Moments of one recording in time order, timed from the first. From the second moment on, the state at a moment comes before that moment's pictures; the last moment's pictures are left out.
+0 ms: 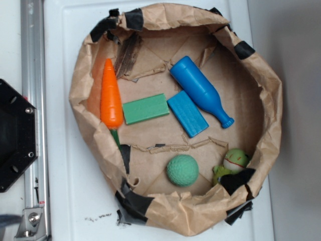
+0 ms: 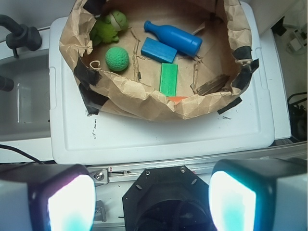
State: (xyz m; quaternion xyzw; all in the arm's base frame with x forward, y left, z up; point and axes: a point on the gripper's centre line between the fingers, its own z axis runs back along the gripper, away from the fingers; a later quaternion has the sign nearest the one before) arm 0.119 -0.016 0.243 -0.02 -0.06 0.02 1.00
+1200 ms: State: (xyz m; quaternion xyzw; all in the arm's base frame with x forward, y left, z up) arm 0.226 -0.007 0.138 -0.04 -0.03 0.20 0.98
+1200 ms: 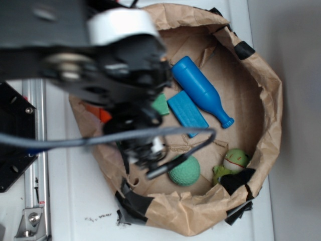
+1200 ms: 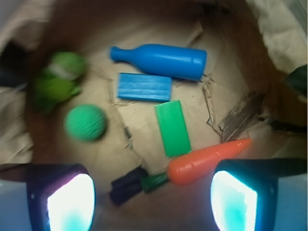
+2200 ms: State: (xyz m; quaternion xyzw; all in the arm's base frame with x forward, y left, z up) arm 0.270 -0.109 0.037 -0.11 0.02 0.15 0.98
